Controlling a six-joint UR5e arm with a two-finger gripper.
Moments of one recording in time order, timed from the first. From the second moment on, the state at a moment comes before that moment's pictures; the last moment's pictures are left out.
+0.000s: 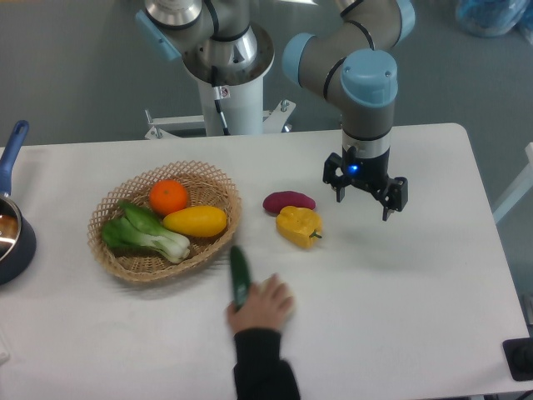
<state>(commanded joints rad) 2.71 -1.78 -1.90 -0.80 1.54 1.28</state>
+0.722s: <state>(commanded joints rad) 2.61 -1.77 -1.93 -0.79 1.41 1.26</state>
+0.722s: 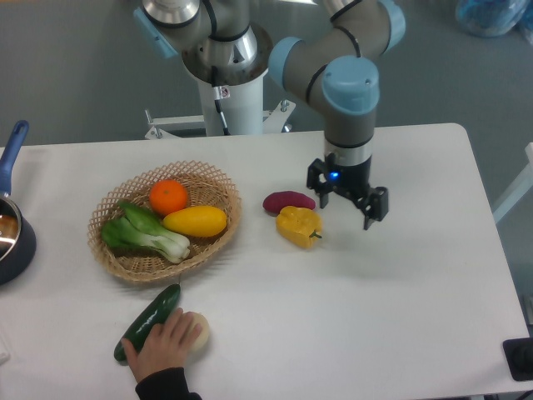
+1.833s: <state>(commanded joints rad) 2.30 -1.78 -1.90 -1.05 1.35 1.41</state>
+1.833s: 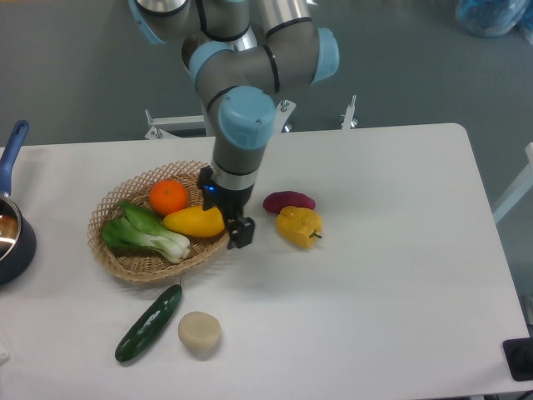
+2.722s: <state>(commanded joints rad) 2.24 -1.81 -1.97 -1.05 1.40 1.41</state>
